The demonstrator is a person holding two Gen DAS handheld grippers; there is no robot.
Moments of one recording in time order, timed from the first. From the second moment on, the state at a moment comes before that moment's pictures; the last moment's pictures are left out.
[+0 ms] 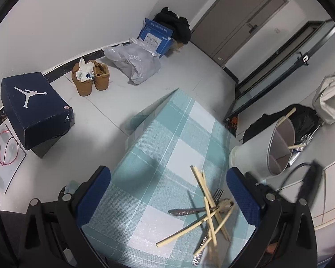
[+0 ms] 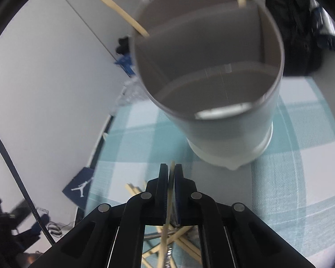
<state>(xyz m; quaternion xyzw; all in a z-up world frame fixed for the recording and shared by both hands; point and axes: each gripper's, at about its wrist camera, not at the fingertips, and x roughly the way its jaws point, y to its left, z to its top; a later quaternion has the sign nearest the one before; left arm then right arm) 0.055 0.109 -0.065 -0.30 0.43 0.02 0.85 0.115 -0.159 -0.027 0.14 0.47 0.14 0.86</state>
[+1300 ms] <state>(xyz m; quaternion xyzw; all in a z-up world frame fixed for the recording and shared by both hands) 0.059 0.038 -0.095 -0.25 0.57 -0.02 0.79 0.023 -0.261 0.081 0.11 0.28 0.18 0.94</state>
